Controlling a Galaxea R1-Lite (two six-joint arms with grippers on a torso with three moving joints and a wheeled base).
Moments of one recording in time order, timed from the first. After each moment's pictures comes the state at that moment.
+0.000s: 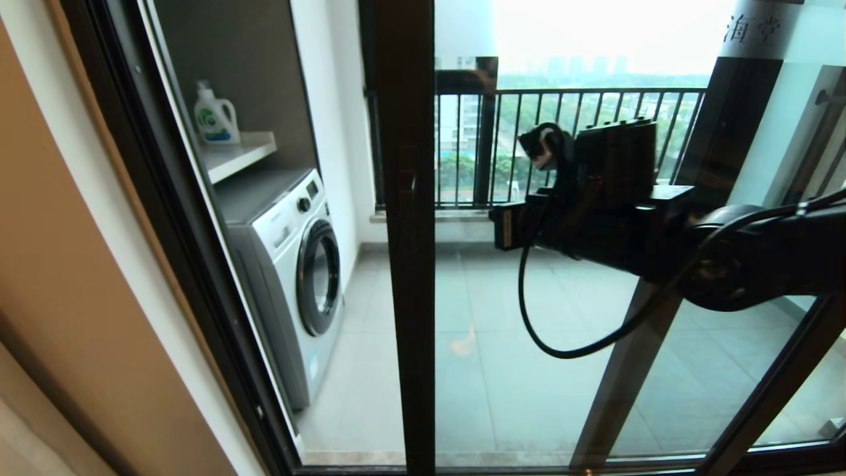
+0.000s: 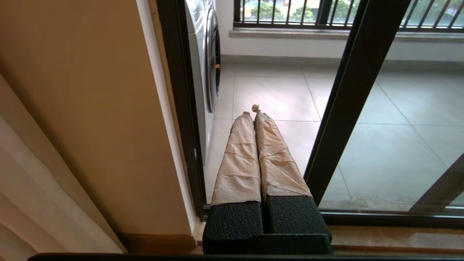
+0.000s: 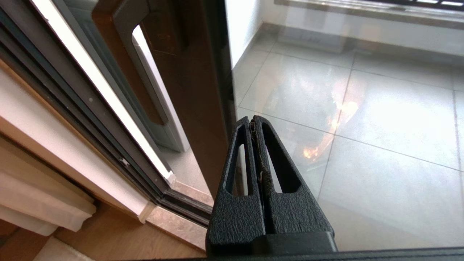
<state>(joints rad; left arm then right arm) 0.00 0.00 -0.01 0.03 0.00 -0.01 0.53 1.84 -1.29 -0.34 -0.07 0.08</state>
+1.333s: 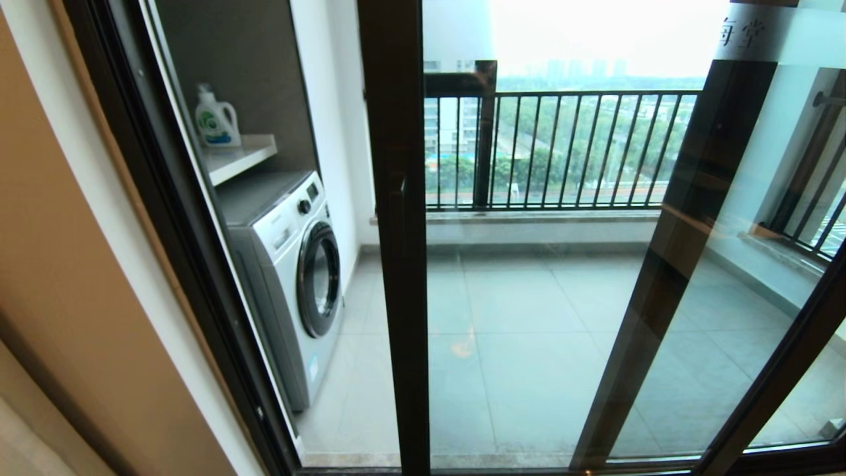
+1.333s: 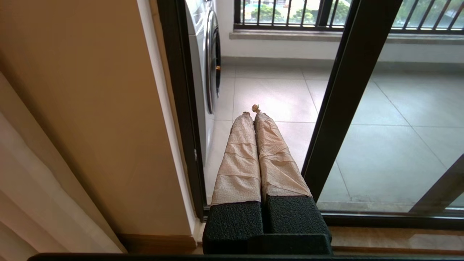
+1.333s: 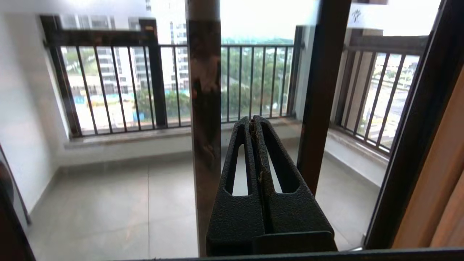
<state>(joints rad) 0.00 0.00 -0.01 0.03 0.00 -0.01 0.13 0.30 -0.90 0.30 -0.38 -0.20</state>
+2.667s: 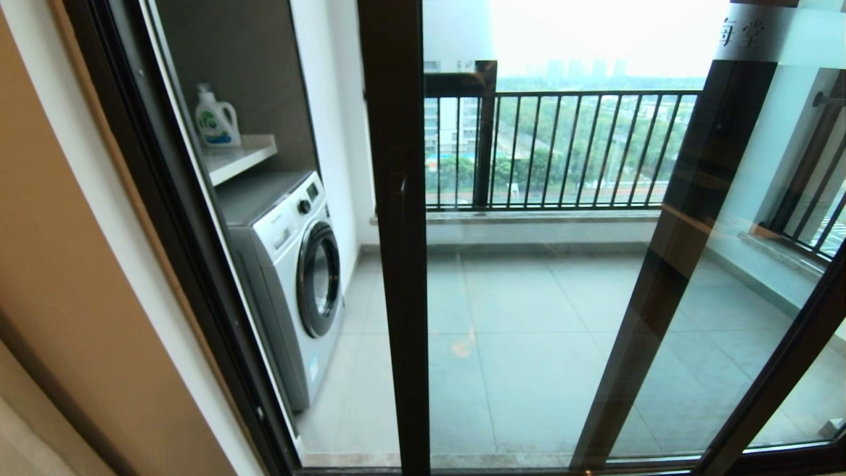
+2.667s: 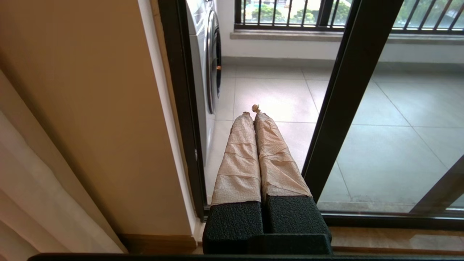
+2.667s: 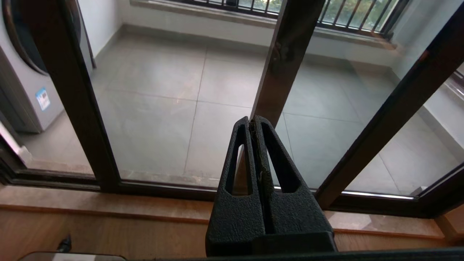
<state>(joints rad) 0.00 0.00 -0.01 0.03 0.00 -0.01 0.00 0.00 -0.28 0.37 0.03 -0.19</state>
